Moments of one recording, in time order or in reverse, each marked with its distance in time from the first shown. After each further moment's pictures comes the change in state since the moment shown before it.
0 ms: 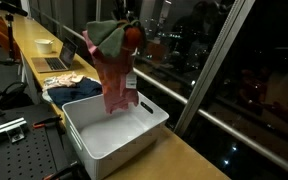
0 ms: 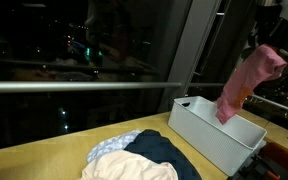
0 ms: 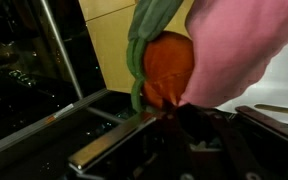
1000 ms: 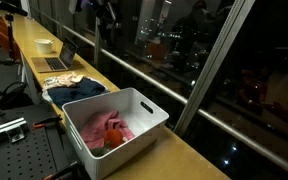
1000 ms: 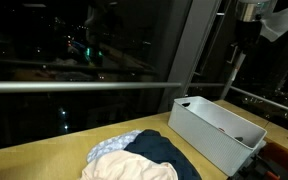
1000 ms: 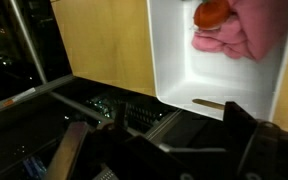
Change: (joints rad) arm 0.078 0.086 0.080 -0.057 0.032 0.093 0.119
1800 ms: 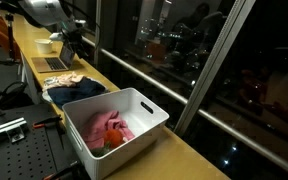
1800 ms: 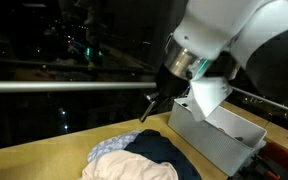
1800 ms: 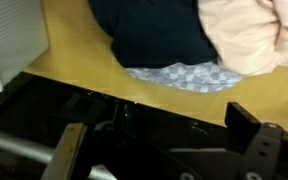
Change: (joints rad) arm 0.231 0.425 0.093 0.065 -0.023 0.642 0.338
